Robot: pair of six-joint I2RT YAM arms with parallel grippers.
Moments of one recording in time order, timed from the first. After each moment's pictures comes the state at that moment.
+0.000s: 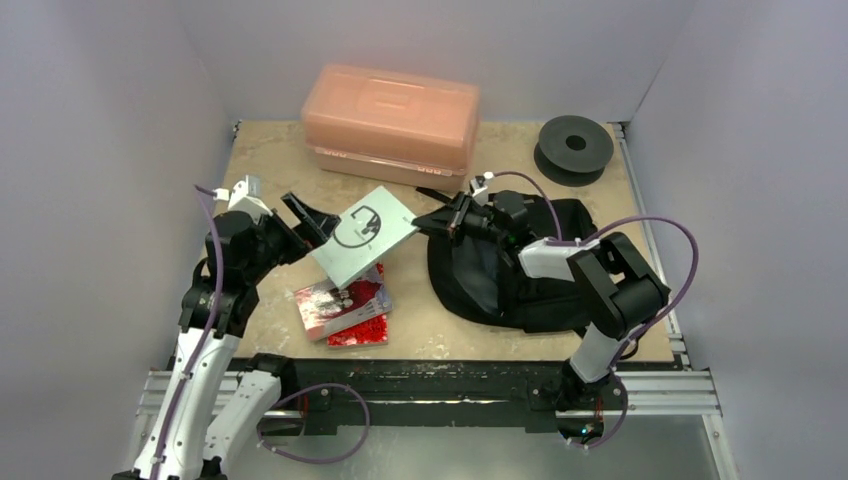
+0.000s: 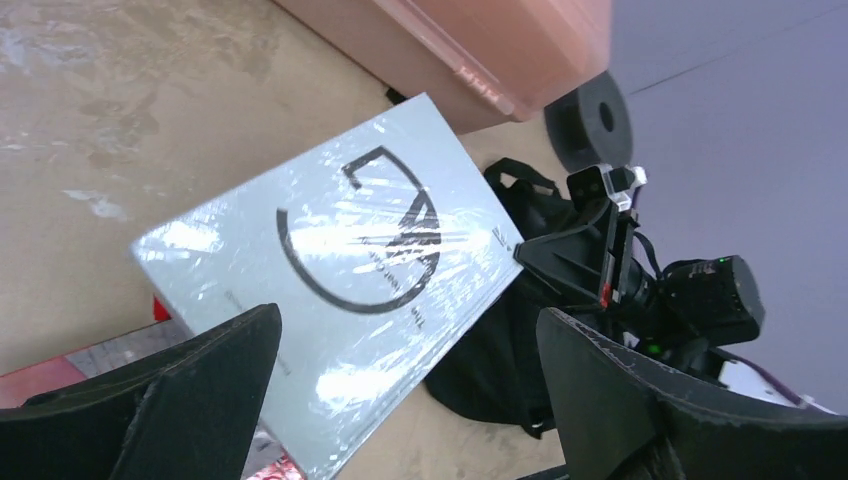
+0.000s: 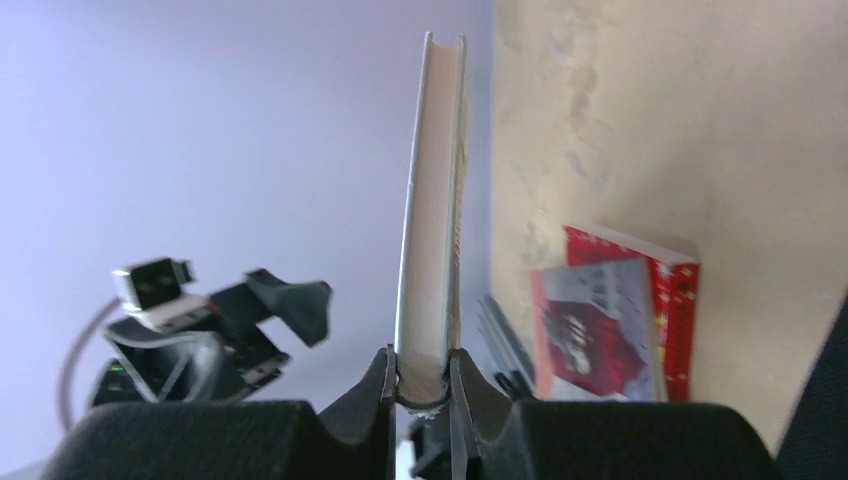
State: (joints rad) left arm -0.15 0.72 0.87 -0.56 0.16 -0.72; right arm 0.53 1.73 0.78 0.79 -0.65 1.43
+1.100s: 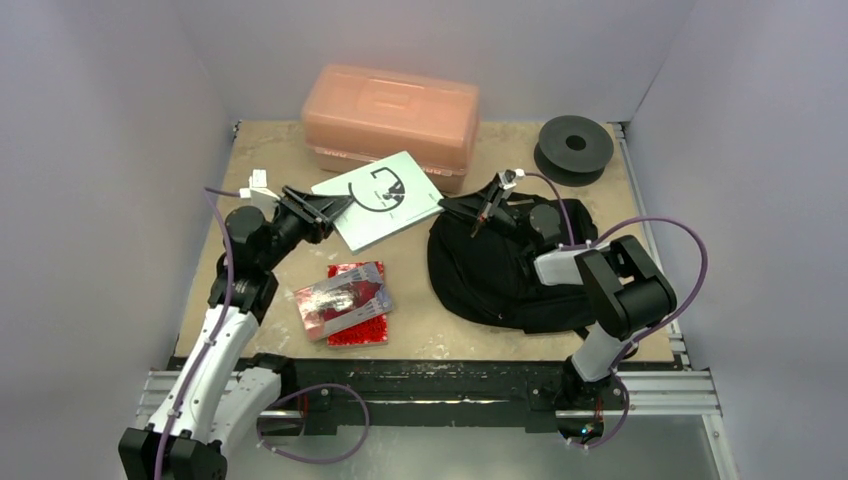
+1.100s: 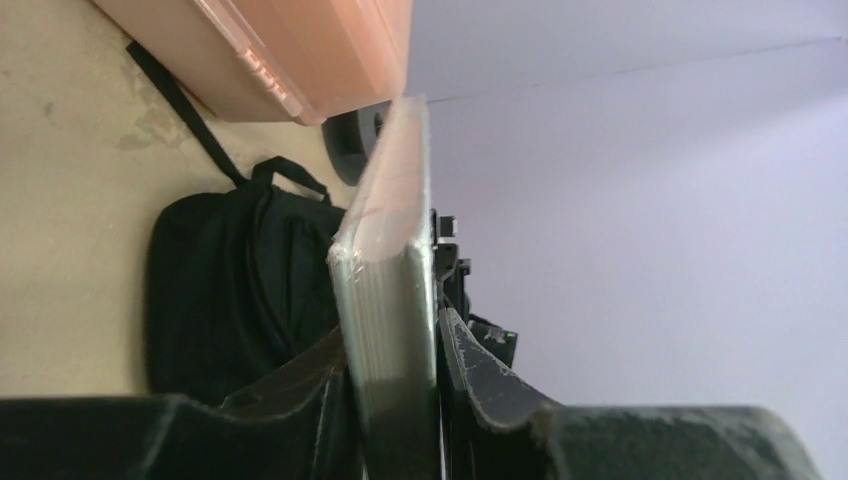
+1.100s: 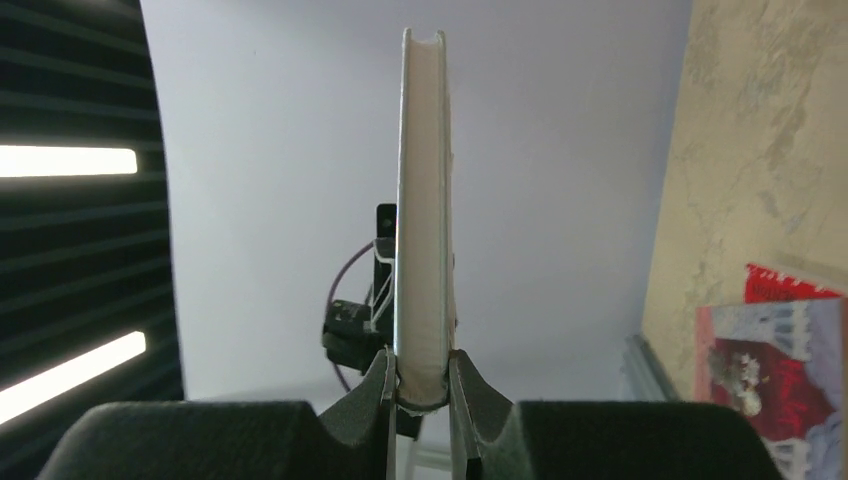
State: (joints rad) left arm -0.15 0.80 0.68 0.02 0.38 -1.31; right arm 0.39 1.70 0.63 1.38 -0.68 1.86
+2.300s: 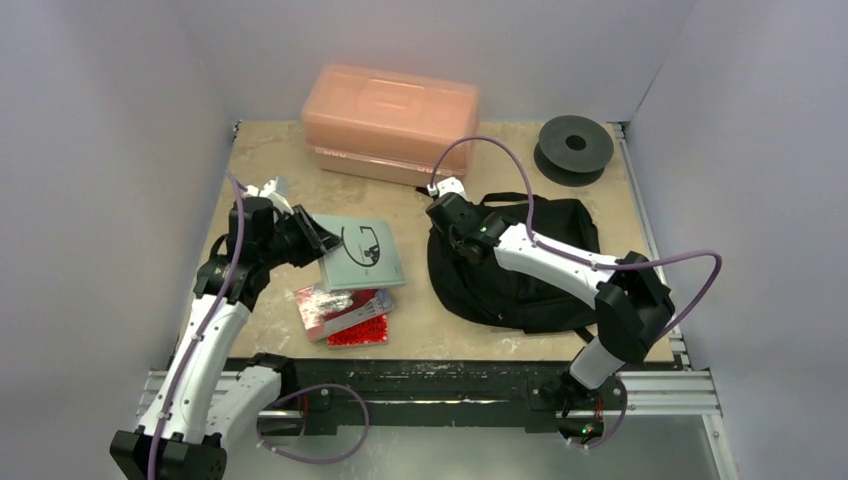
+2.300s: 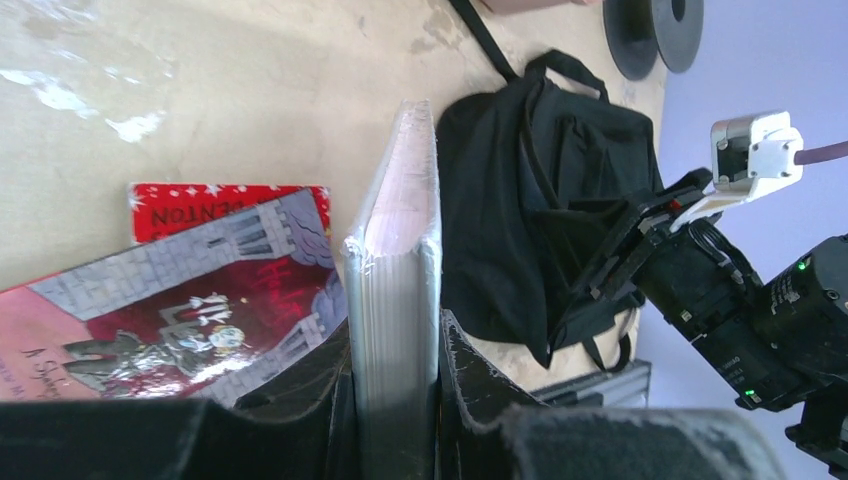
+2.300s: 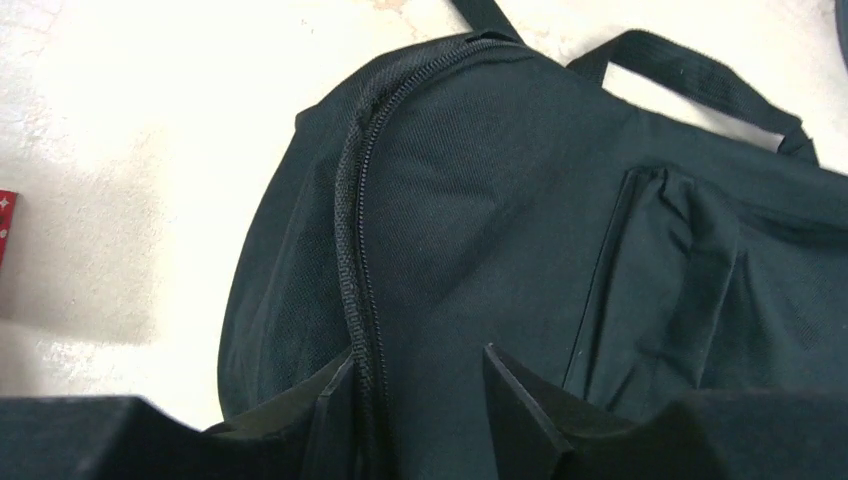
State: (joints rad) left arm -0.16 0.83 0.89 -0.65 0.27 -0.73; right arm 0.82 1.62 1.20 -0.55 0.48 0.28
